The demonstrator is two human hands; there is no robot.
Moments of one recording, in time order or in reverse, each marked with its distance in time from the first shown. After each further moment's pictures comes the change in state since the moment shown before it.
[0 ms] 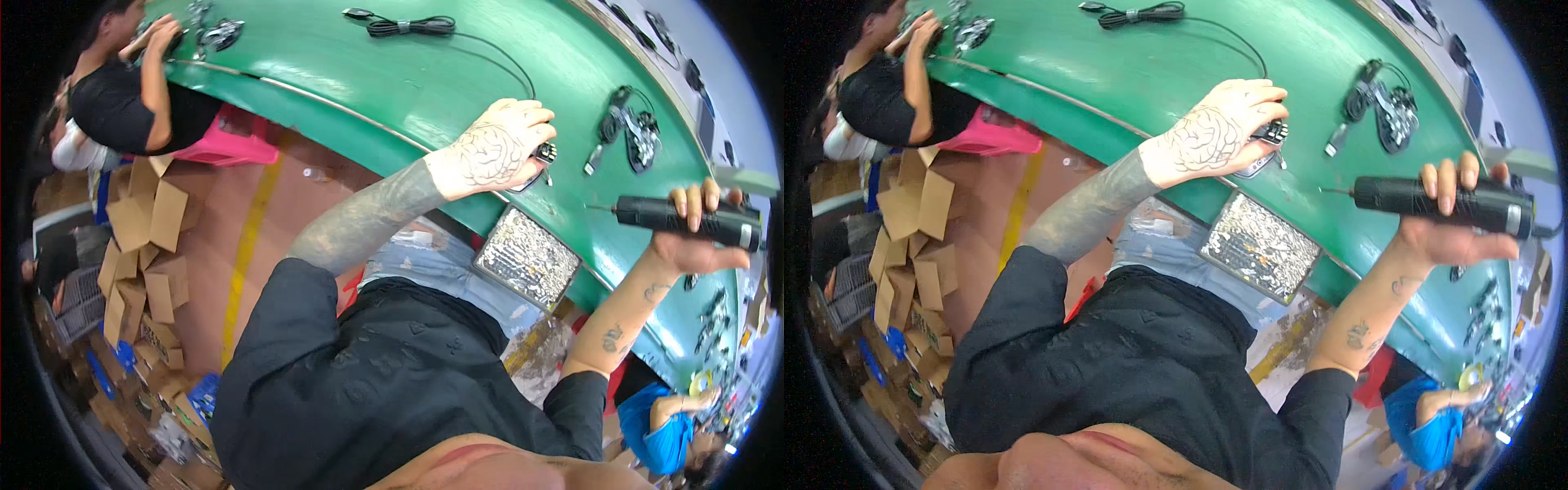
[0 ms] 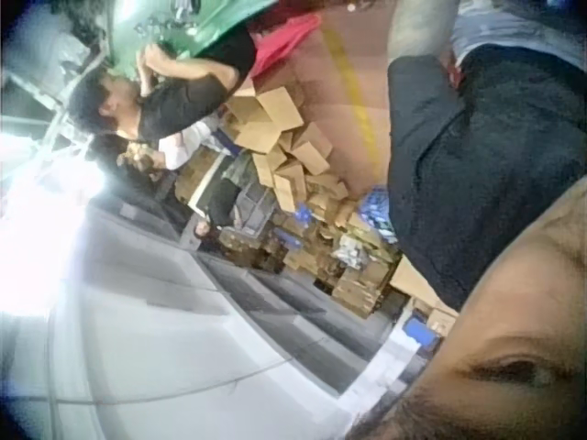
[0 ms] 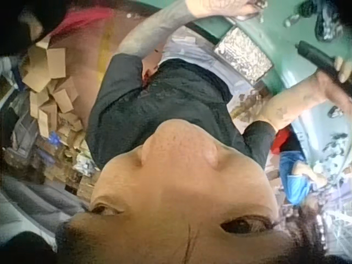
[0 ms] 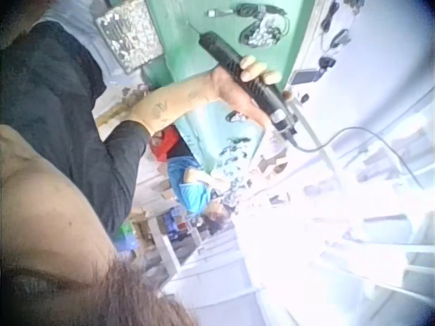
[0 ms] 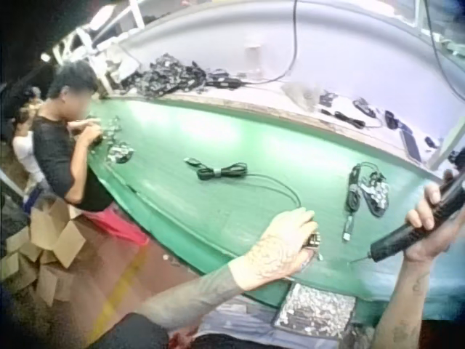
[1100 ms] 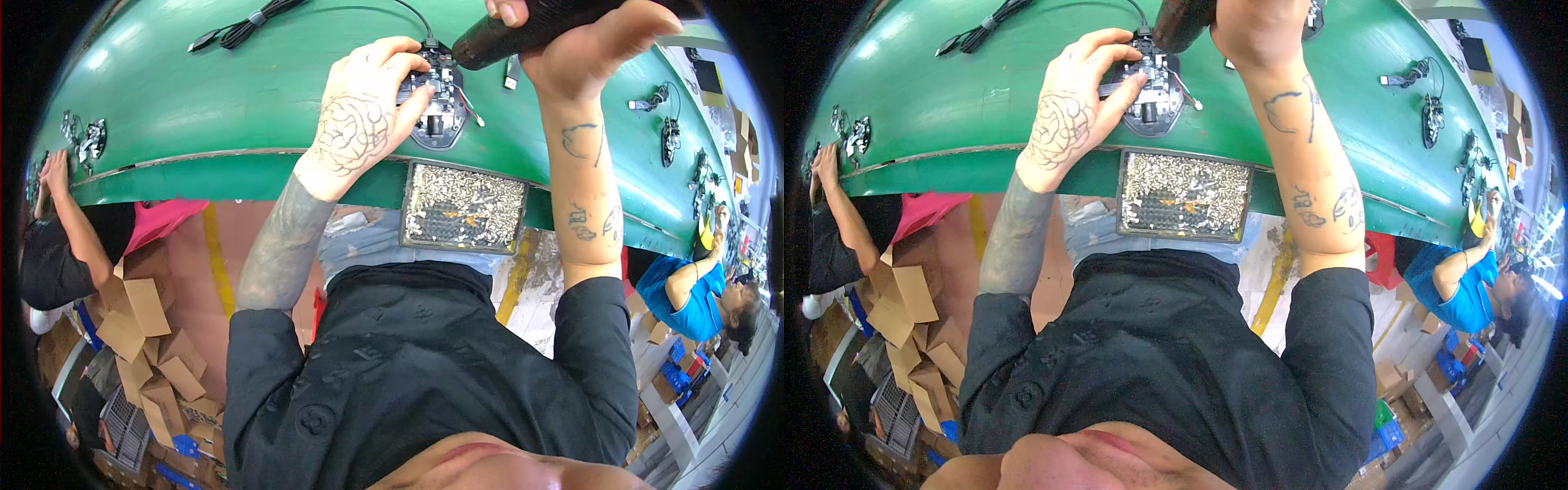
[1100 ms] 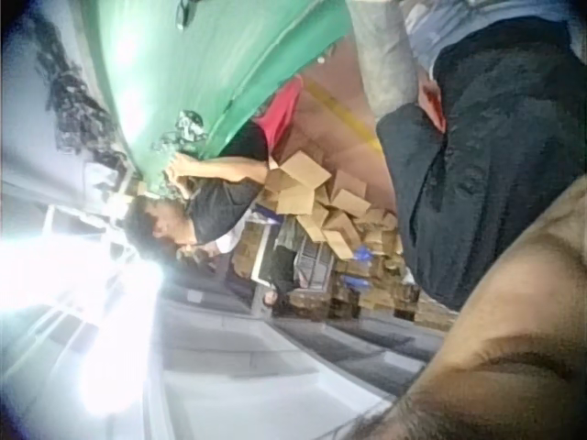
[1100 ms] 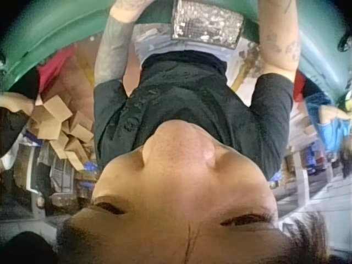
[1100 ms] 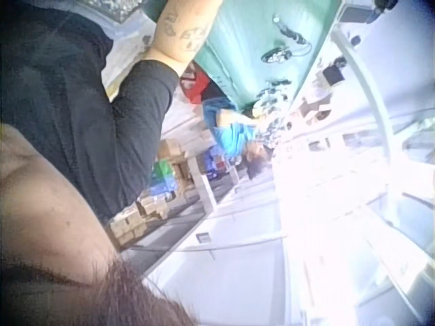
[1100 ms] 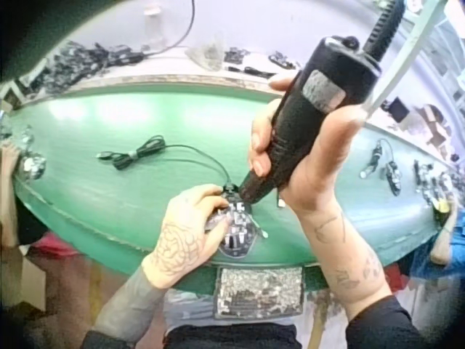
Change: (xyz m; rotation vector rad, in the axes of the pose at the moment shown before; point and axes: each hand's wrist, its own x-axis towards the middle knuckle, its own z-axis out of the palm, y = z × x) left_hand 0.000 0.000 0.003 -0.007 -0.070 -0.203; right_hand 0.050 0.097 0.057 -0.518 -0.151 -0.207
